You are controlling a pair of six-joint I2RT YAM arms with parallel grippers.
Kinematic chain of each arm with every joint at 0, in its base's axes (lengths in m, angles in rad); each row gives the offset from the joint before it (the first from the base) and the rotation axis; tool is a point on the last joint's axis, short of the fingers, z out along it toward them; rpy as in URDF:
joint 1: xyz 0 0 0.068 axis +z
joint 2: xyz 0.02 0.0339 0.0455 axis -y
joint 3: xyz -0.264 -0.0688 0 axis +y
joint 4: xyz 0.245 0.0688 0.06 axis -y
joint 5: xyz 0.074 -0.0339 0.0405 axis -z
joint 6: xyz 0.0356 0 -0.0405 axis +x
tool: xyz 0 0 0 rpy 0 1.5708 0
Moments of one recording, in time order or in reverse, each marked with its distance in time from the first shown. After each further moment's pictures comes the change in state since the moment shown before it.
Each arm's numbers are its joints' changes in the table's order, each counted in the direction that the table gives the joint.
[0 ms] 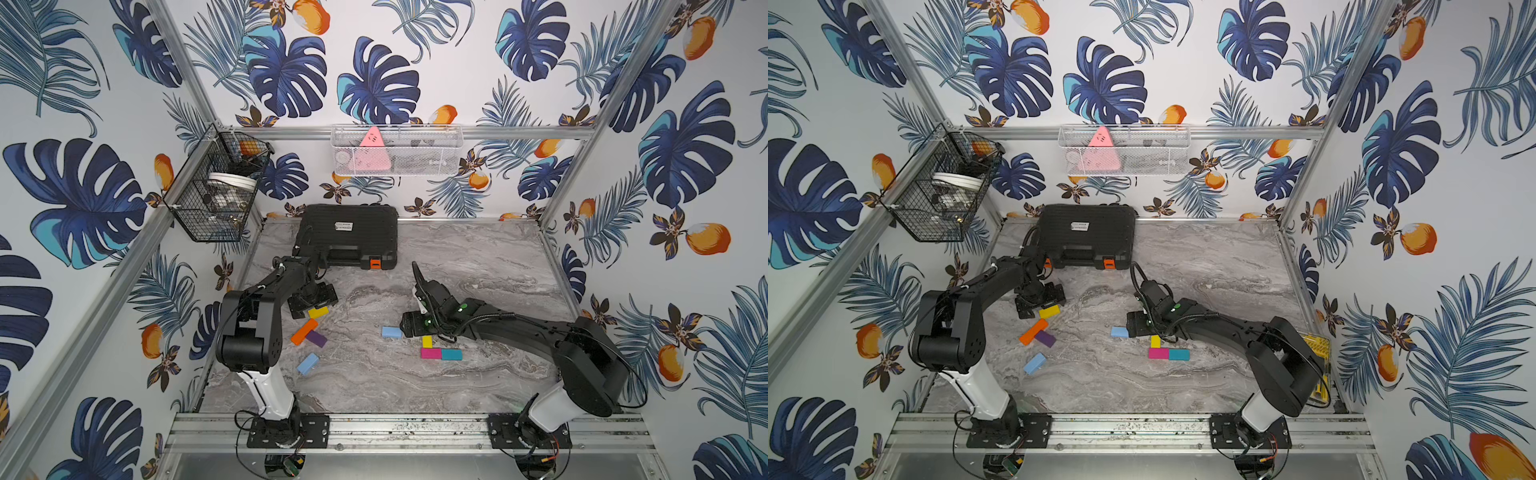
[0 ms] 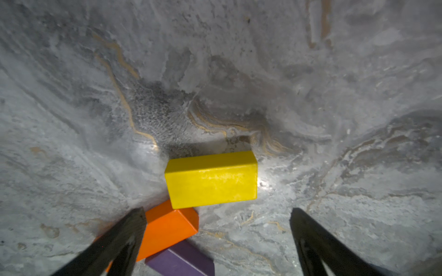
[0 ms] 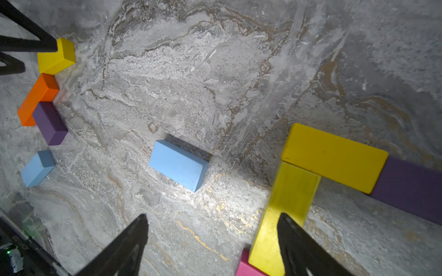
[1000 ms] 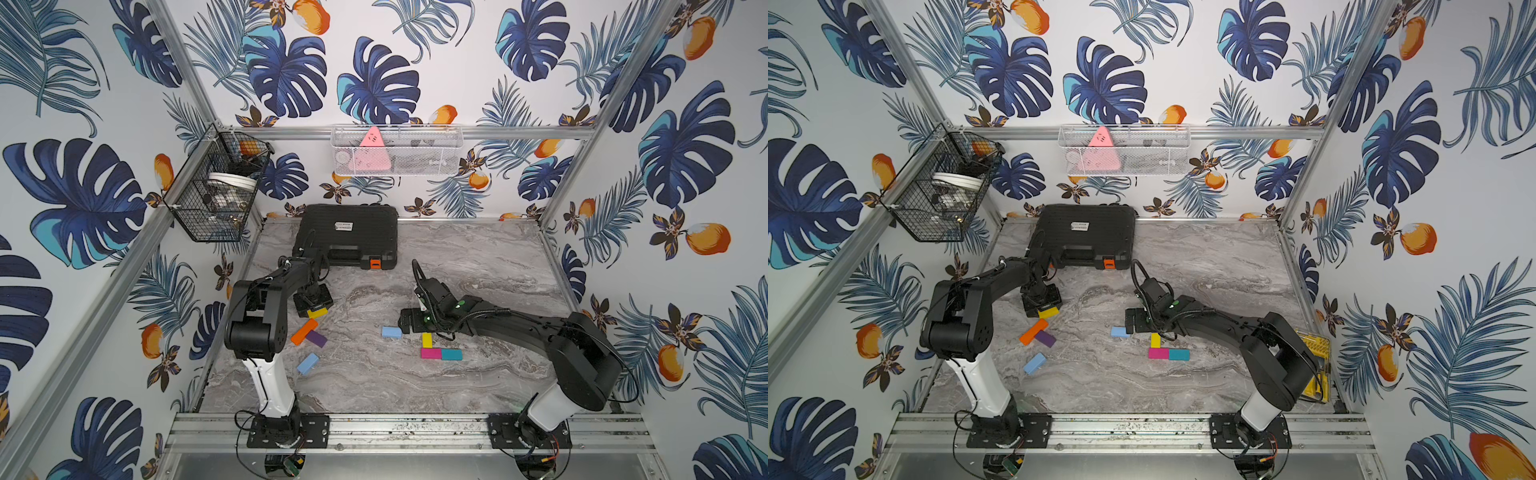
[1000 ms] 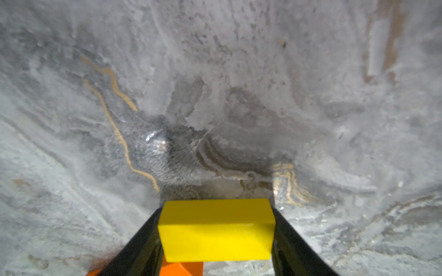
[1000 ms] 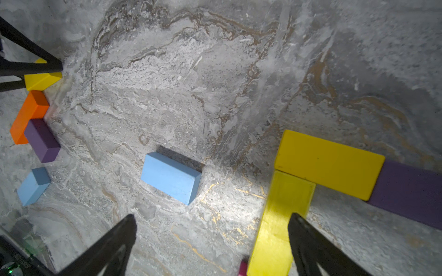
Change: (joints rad) left arm -0.004 -0.097 -0.023 0.044 -0.043 -0.038; right arm -0.021 -0.036 -0.024 -0.006 0.005 0.042
